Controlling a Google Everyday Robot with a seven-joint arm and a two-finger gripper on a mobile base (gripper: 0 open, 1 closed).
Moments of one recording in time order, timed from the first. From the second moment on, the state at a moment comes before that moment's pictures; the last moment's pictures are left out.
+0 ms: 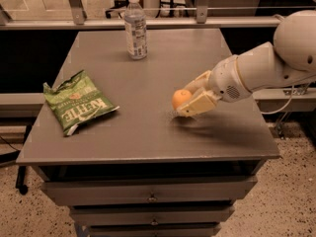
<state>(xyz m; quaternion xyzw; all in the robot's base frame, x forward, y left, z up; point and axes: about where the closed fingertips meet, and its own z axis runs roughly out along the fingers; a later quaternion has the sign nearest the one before) 0.531 -0.090 0.859 -0.54 0.74 0.20 0.35</state>
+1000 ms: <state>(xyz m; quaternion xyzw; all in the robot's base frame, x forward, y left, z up) 0.720 -0.065 0.889 -0.51 0.67 0.18 0.50</state>
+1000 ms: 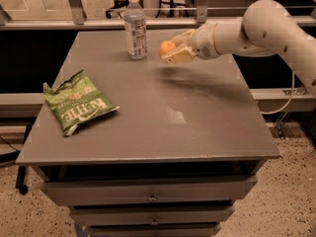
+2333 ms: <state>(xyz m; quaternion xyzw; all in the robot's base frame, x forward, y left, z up) 0.773 -0.025 0.865 -0.50 0.67 0.22 0.50</state>
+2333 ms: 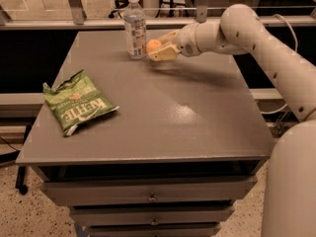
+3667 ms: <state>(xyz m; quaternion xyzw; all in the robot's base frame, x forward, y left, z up) 0.777 -0.003 0.849 -0.50 0.67 0.26 0.49</state>
